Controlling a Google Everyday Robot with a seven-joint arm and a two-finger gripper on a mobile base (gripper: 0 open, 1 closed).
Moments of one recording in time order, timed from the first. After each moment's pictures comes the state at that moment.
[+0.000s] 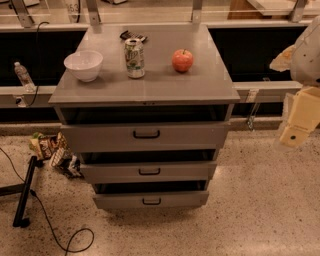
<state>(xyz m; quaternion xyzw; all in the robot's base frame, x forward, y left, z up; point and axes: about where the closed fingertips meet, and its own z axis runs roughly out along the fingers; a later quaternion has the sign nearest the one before) 0.438 -0.217 0.977 -0.60 0.78 -0.04 0.16</state>
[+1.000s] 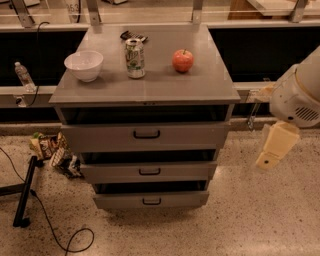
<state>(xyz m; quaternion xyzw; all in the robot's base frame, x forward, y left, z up) 0.447 -0.209 0.904 -0.58 0.79 0.01 0.18</state>
